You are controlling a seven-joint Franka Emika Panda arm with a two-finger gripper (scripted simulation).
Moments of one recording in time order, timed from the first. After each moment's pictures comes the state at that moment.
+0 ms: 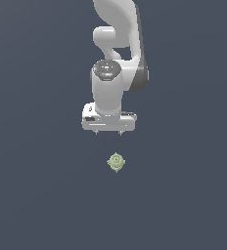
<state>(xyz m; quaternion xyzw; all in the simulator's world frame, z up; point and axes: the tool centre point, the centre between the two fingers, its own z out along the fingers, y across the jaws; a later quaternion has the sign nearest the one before) -0.008 -0.020 0.163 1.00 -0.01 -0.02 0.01</state>
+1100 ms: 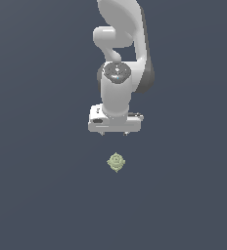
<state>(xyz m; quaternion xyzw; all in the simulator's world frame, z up) -0.005 0.003 0.159 1.00 0.01 -0.02 0.01</state>
